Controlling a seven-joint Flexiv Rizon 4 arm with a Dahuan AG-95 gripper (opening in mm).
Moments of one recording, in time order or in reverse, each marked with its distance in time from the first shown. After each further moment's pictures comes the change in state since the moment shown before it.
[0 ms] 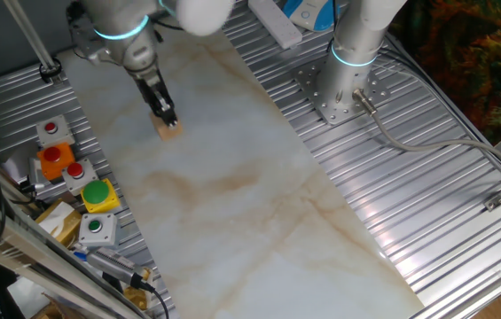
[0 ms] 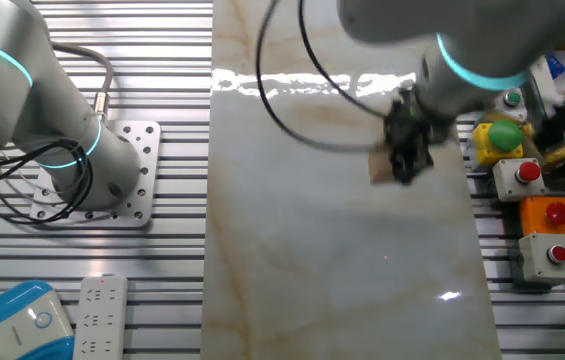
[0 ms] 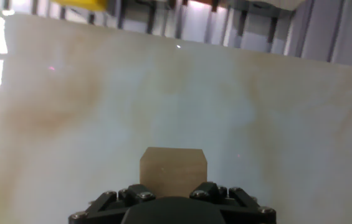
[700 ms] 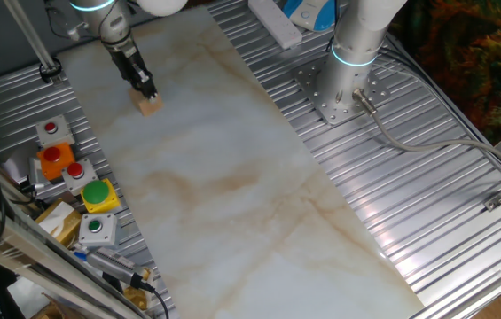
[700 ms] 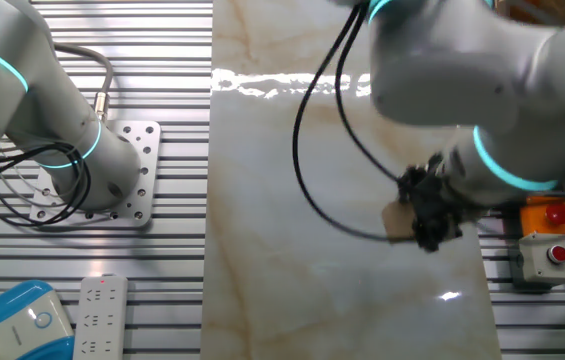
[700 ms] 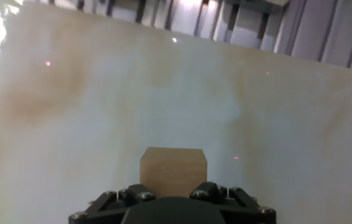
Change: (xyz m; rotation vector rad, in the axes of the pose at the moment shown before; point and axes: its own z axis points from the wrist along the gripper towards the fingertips) arm -0.018 -0.105 0.001 -0.006 0.014 -0.134
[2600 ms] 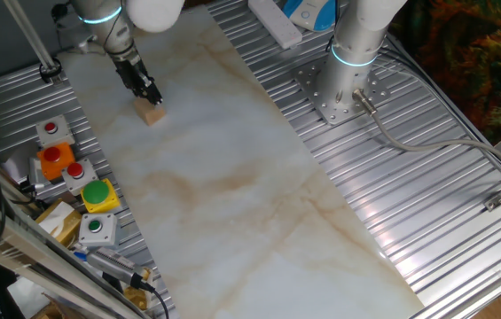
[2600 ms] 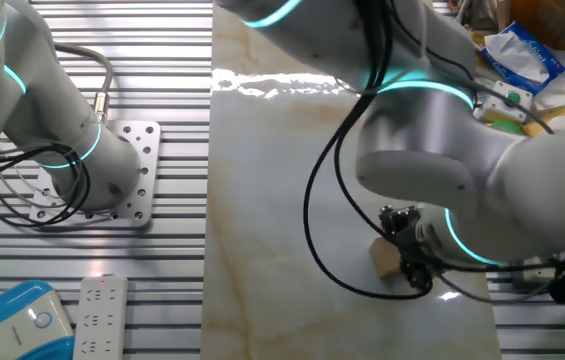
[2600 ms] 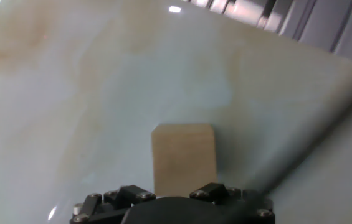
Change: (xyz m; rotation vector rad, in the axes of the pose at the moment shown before) arm 0.012 -0.050 0.087 -0.046 -0.020 -0.172
